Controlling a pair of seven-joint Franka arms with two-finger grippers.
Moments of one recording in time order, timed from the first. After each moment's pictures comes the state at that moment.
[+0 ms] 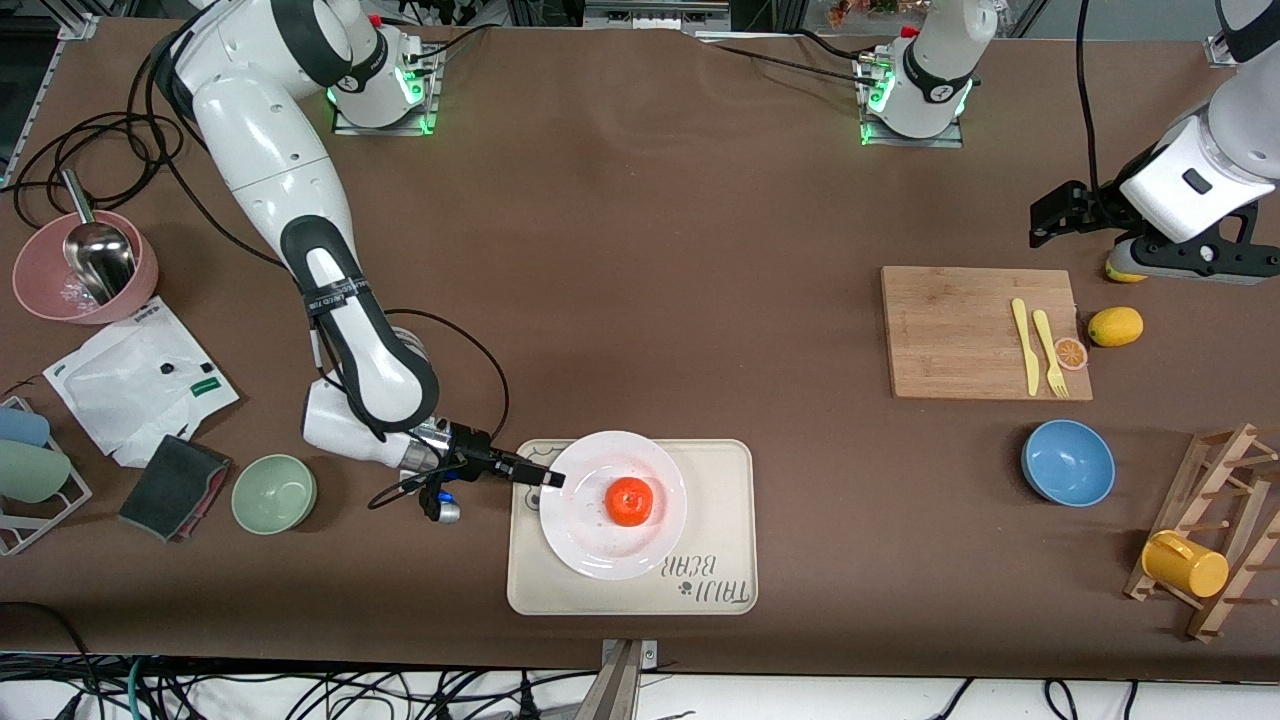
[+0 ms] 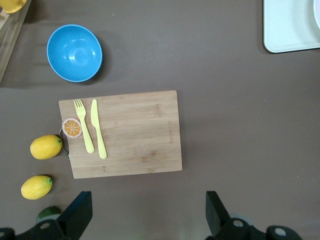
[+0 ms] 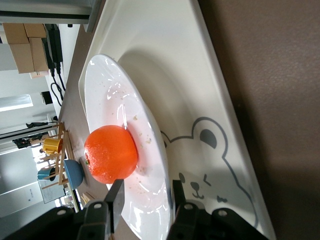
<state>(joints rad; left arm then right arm) 0.05 -0.01 -0.13 -1.66 -0.01 1.54 0.01 0.19 1.03 0.19 -1.28 1.18 2.39 -0.25</state>
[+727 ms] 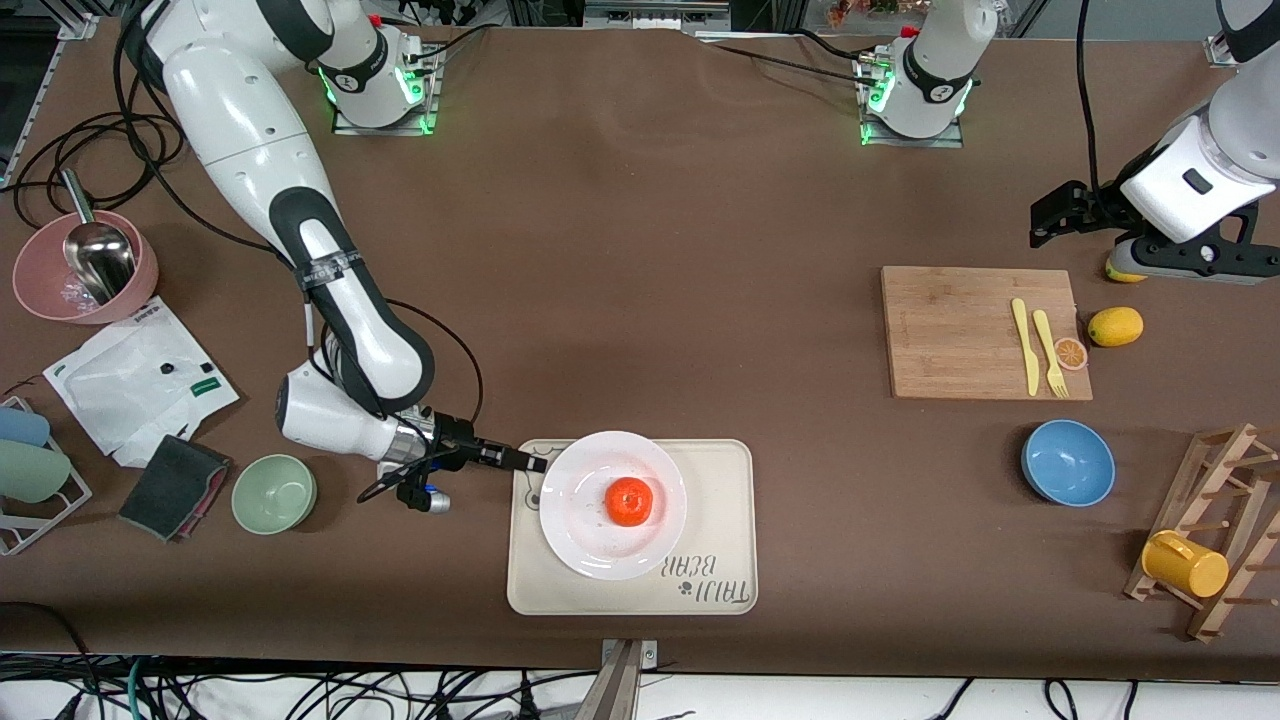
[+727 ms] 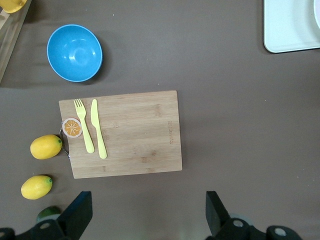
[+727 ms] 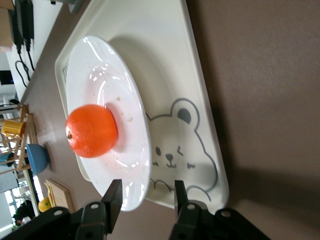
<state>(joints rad) 0.05 -0.01 -0.13 -1.66 -0.01 1.54 0.01 0.17 0.90 0.19 -1.42 0.96 2.39 -0.19</state>
